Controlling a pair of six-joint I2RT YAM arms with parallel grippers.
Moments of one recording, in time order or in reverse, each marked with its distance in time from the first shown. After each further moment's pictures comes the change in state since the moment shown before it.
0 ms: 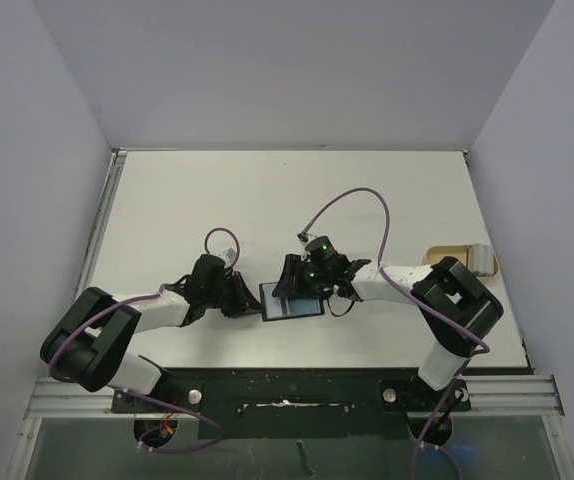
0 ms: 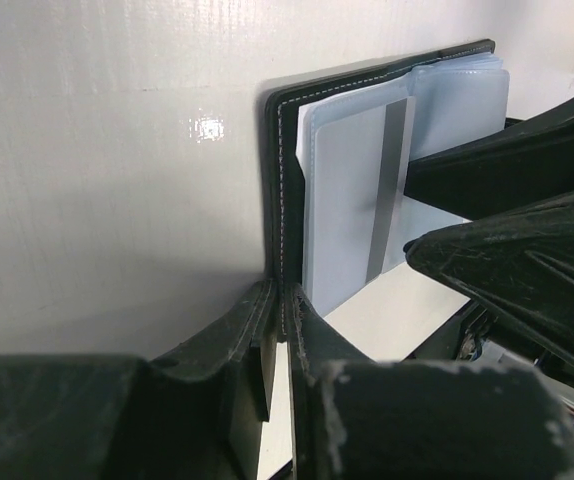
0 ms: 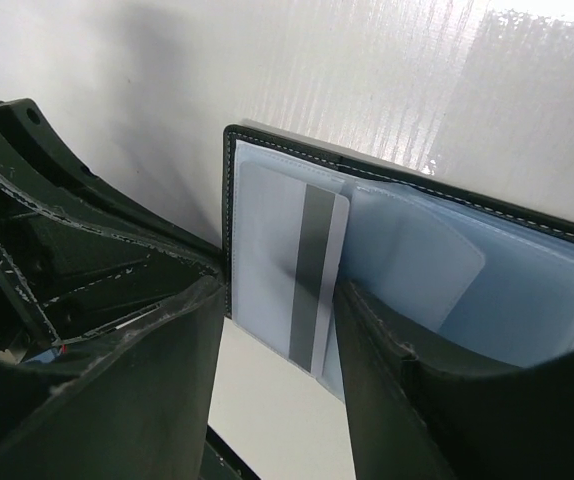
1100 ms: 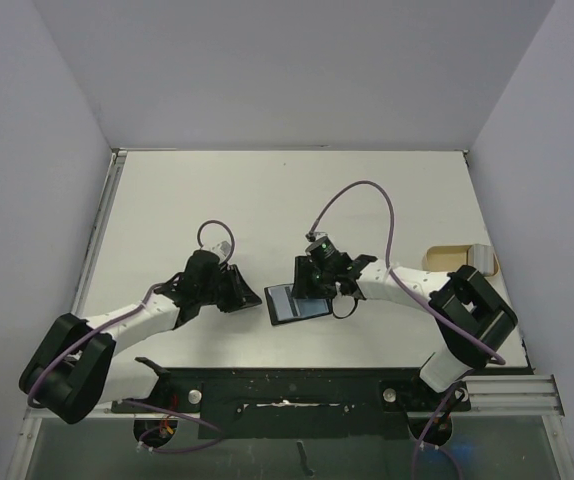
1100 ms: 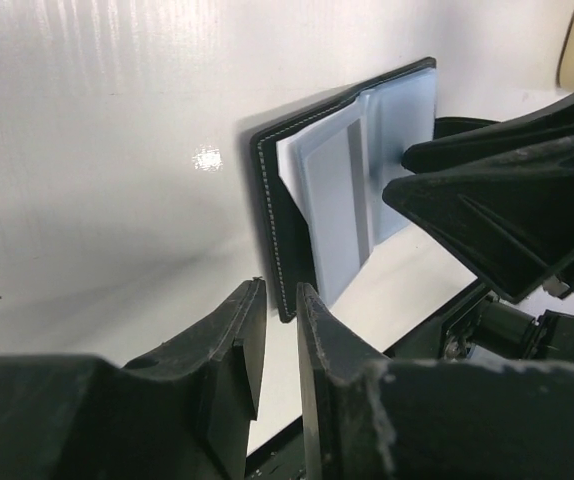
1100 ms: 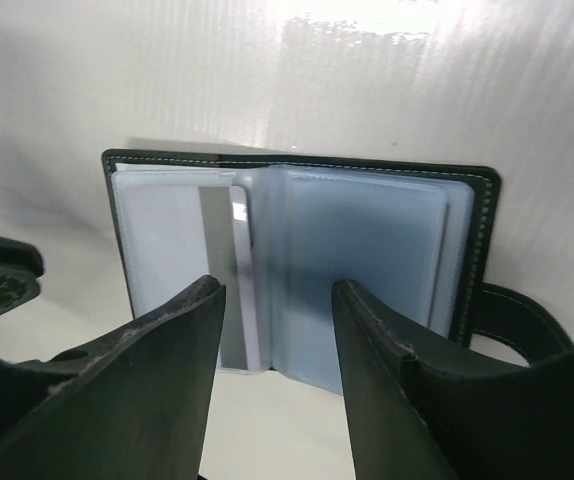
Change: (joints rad) left arm 0.000 -0.169 0.028 -0.143 -0.051 0.008; right arm 0.010 -0.090 0.031 -0.274 0.229 -0.105
